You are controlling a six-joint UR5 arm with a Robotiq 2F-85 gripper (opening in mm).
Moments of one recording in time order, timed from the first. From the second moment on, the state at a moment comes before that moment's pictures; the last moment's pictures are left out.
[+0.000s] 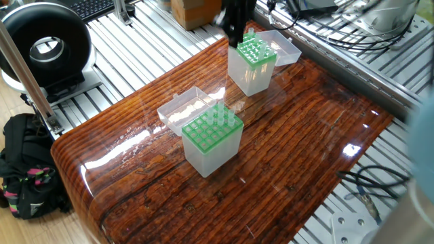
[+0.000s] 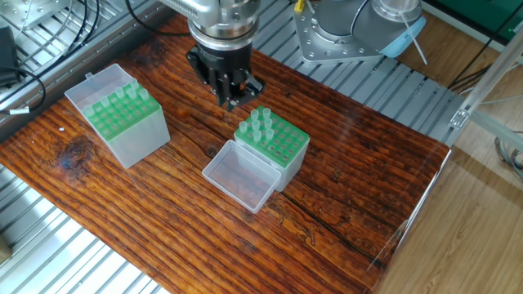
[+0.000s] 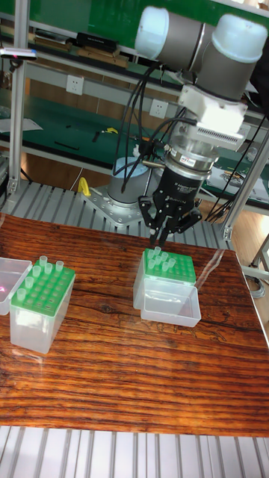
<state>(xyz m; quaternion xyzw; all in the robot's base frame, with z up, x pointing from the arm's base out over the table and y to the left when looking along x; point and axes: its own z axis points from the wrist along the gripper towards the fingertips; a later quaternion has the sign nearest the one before) 0.507 0.055 0.215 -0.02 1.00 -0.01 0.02</state>
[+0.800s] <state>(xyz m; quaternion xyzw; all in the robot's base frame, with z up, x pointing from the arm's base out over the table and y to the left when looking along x) 0.495 0.070 0.187 0.04 1.00 0.00 0.03</state>
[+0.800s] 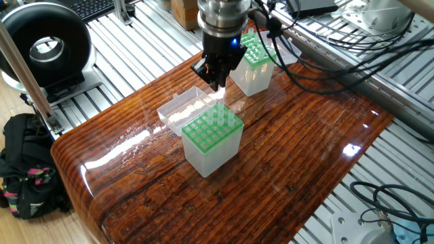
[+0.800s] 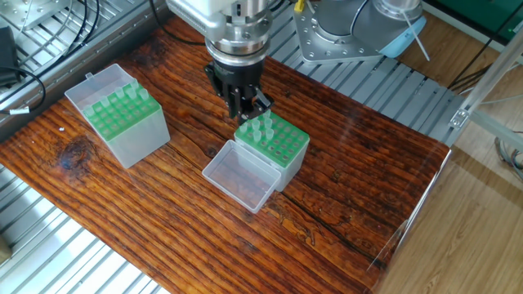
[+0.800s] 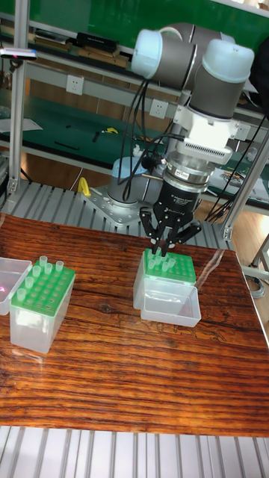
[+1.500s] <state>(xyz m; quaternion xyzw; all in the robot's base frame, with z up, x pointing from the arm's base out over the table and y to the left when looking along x) 0.484 0.064 0.185 0.02 1.00 -0.01 0.01</state>
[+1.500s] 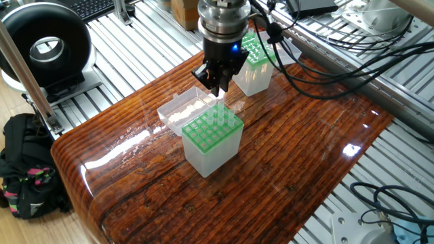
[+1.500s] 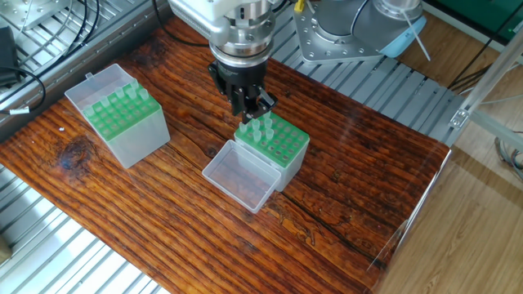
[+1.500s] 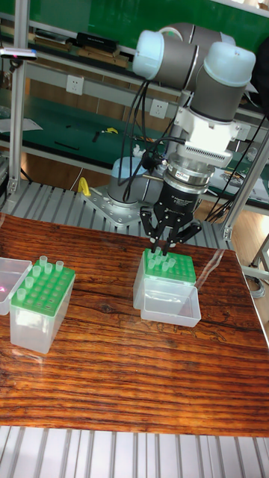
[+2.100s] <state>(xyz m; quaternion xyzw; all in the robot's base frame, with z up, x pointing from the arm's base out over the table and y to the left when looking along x) 0.477 0.071 0.181 0.02 1.00 -0.01 0.00</state>
